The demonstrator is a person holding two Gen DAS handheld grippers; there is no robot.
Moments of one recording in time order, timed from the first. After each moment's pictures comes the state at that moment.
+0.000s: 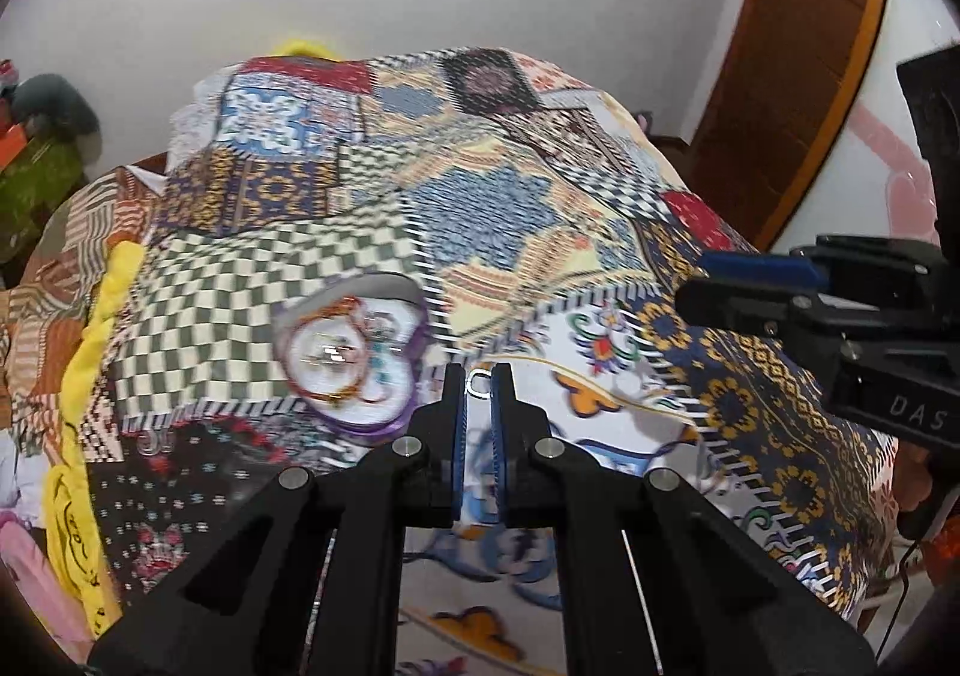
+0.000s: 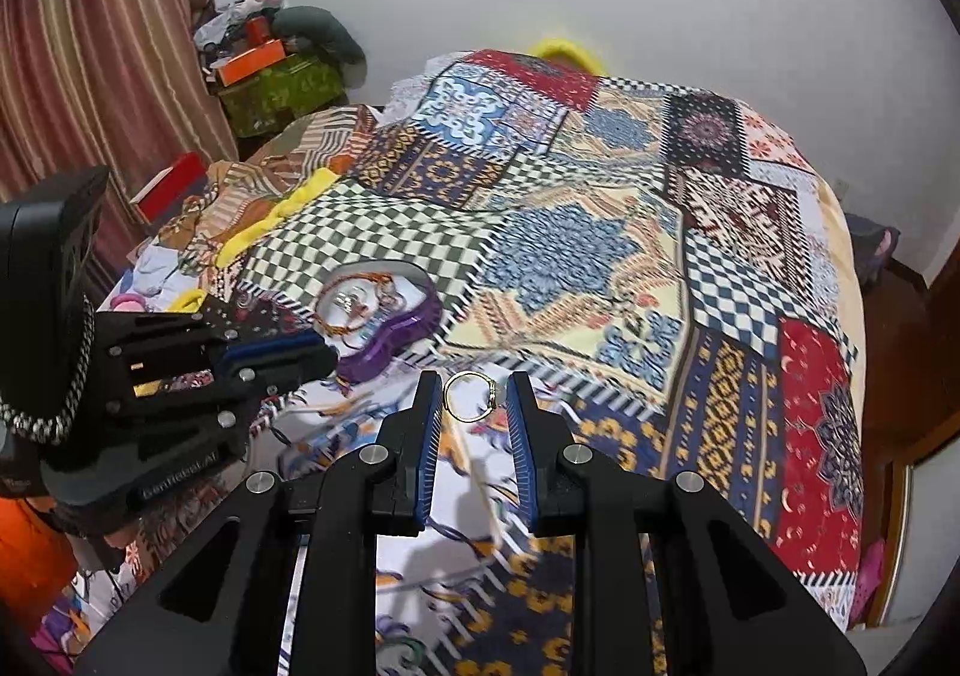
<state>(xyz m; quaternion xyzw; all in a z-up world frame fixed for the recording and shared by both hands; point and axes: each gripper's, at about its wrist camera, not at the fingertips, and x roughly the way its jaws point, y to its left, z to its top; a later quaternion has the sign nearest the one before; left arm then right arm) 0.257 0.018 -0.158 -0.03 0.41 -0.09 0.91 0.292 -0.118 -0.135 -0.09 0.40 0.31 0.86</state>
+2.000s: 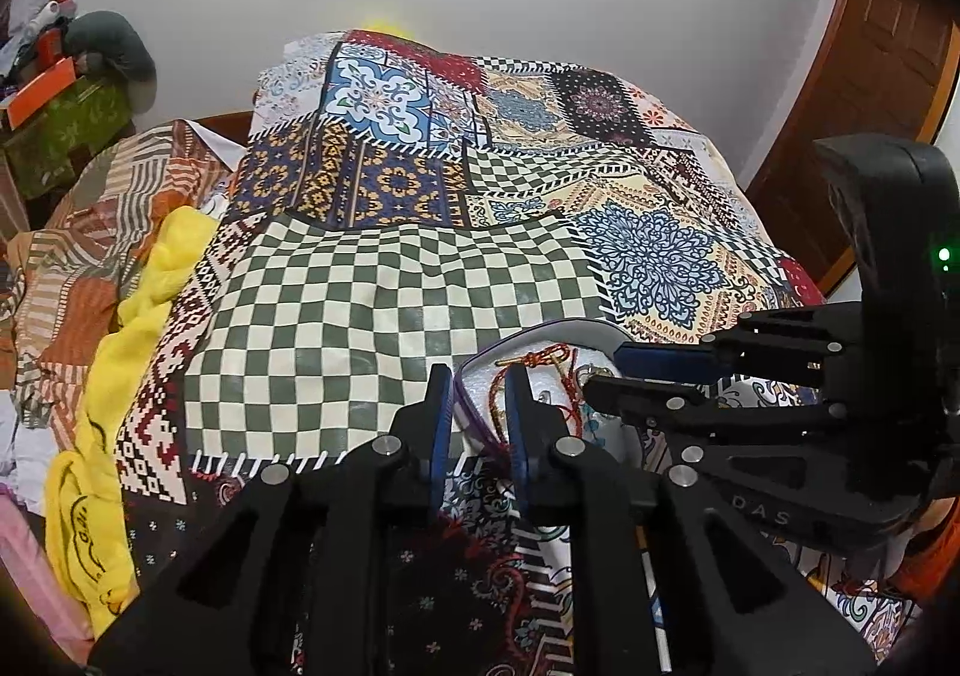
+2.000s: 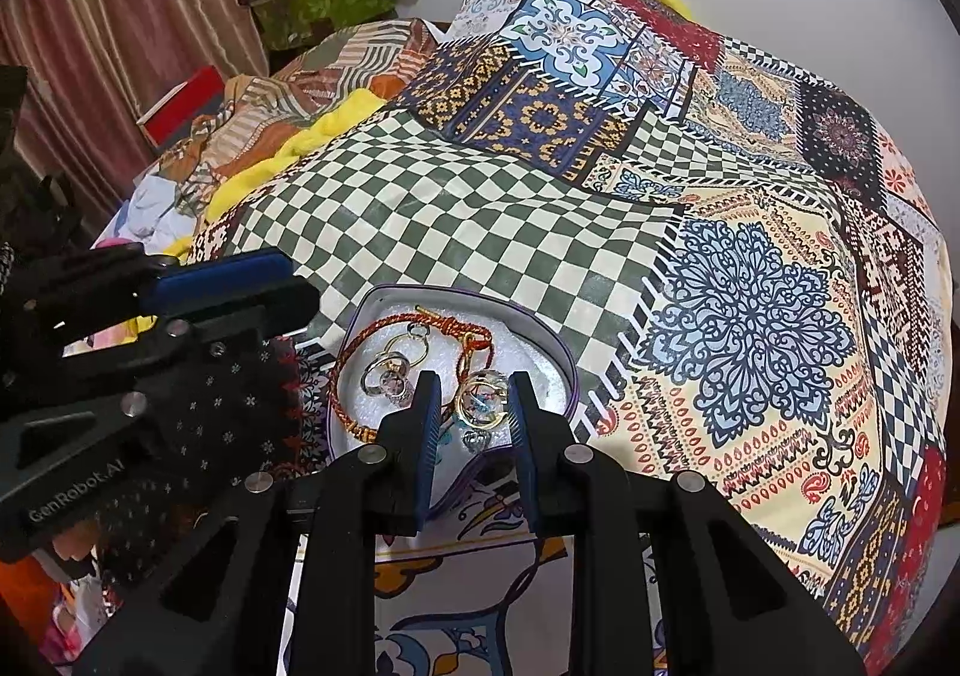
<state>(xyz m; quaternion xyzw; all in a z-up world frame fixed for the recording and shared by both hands) 0.299 0.120 -0.184 -0.08 0.41 -0.03 0.91 0.353 0.005 -0.197 -0.16 0.47 0.35 0.80</state>
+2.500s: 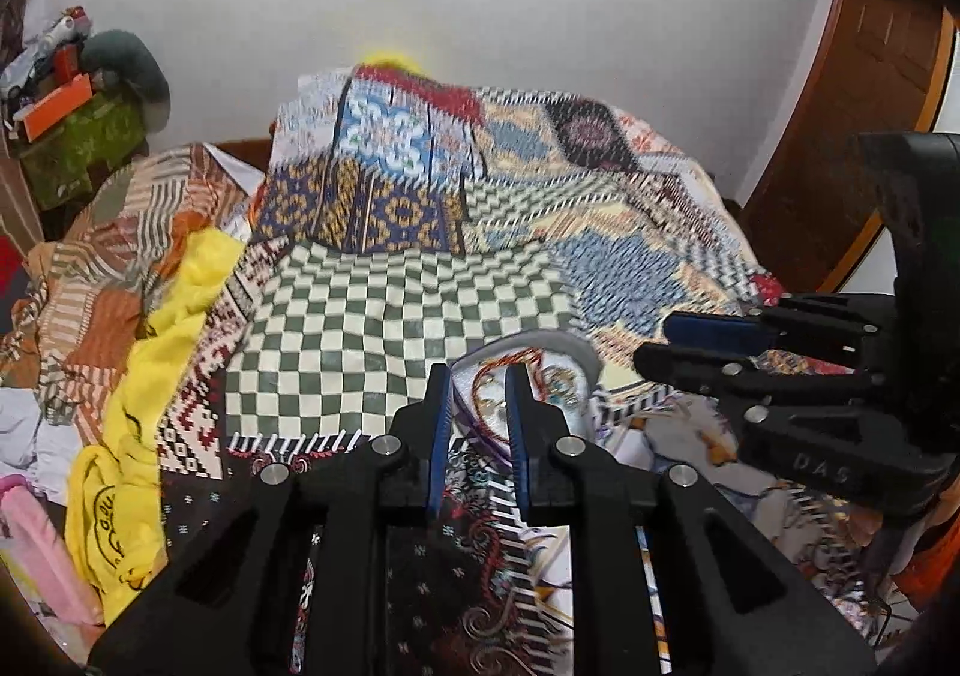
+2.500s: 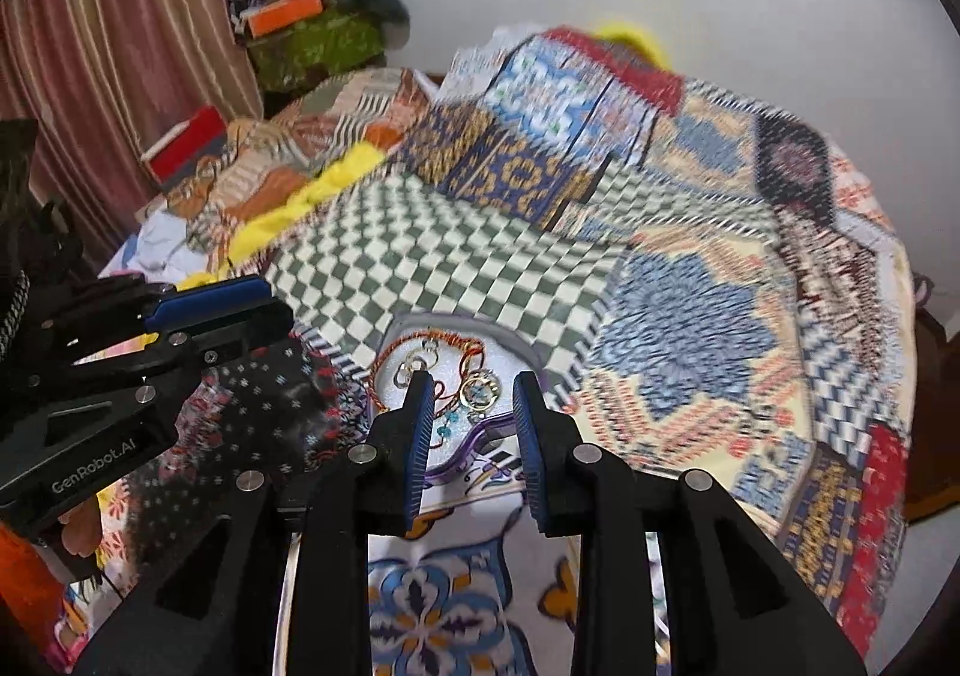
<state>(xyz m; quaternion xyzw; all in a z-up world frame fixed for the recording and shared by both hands) 0.260 0.111 -0.137 -0.08 0.38 -0.02 0.92 0.320 -0.025 -0.139 -0.13 0.42 0.33 0.84</state>
